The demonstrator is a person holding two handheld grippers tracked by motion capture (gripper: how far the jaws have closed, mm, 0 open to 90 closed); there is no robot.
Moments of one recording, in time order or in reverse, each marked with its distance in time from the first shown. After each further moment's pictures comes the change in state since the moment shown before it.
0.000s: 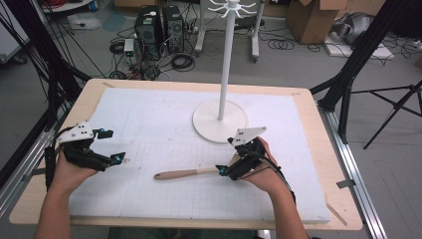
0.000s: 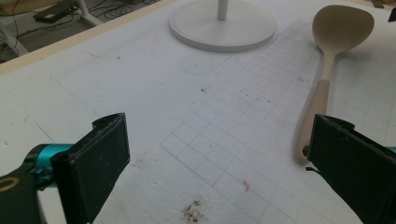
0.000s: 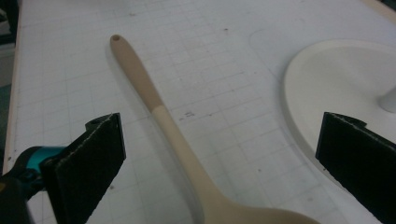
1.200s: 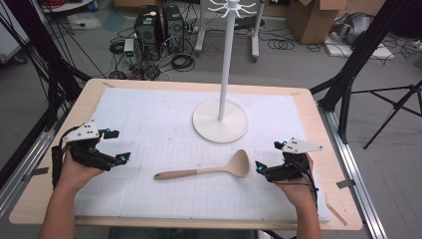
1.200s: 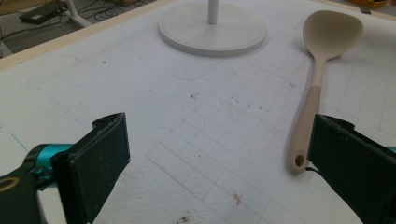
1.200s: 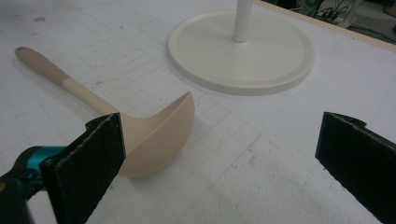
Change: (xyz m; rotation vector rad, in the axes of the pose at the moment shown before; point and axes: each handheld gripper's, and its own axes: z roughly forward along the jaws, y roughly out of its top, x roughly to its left) left arm -0.003 0.001 0.012 -0.011 -0.032 -0.013; right arm -0.014 -0.087 -0.080 -0.159 -0.318 0.247
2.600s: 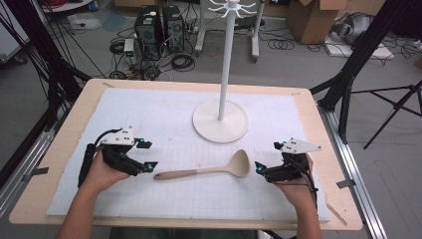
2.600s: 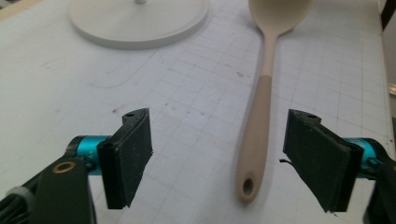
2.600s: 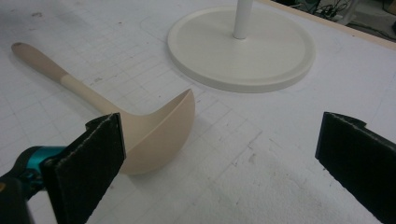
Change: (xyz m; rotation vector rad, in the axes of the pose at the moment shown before) left arm -0.035 0.015 0.050 0.112 -0.160 0.082; right arm 0.002 0.000 0.001 0.022 -0.008 0.000
